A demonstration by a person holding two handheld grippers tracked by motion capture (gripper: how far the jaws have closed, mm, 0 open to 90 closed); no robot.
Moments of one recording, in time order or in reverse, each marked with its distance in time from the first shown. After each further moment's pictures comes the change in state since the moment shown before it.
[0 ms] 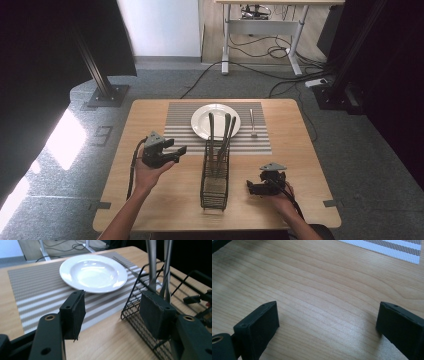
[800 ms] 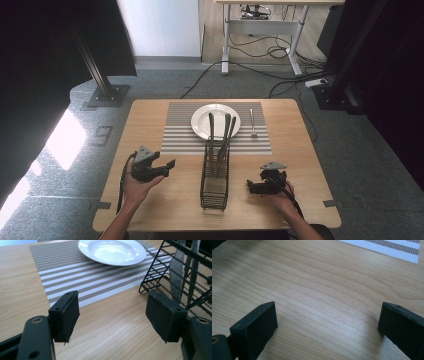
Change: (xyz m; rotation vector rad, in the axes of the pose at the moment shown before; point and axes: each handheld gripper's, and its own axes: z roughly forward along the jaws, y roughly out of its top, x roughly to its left) left arm 0.017 -0.051 -0.020 0.054 0.081 -0.028; right arm -0.003 0.002 0.002 0.010 -0.004 0.008
